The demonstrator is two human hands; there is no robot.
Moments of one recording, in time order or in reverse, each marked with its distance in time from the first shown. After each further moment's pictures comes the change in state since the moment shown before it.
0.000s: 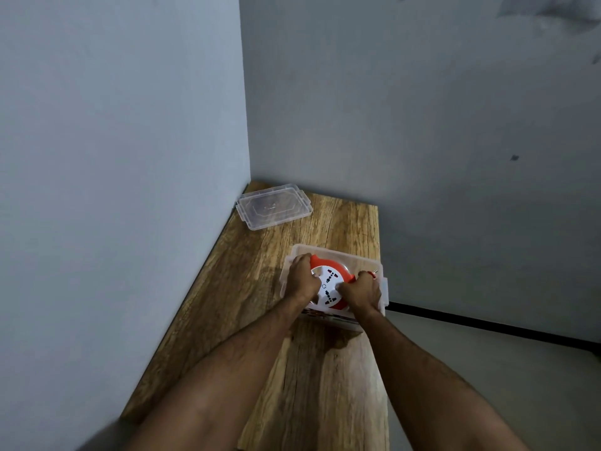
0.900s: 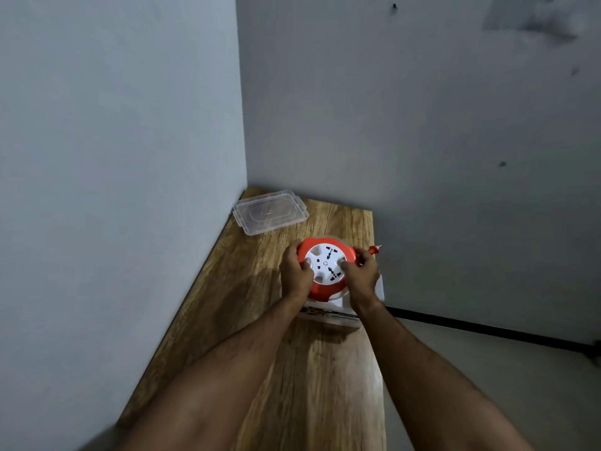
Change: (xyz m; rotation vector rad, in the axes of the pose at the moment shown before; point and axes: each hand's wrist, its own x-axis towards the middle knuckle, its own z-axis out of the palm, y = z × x) left_hand -0.005 0.017 -0.010 -0.390 0.252 0.030; right_hand 0.006 -0.027 -0.012 0.666 0.131 -0.122
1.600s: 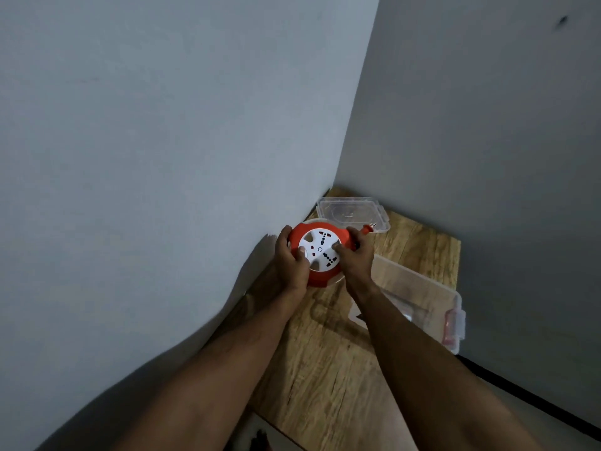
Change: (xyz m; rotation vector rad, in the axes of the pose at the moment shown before) left_hand 0.016 -0.034 -0.147 -0.174 0.427 -0.074; right_hand -0.058 -0.026 0.154 0.044 -0.449 -0.161
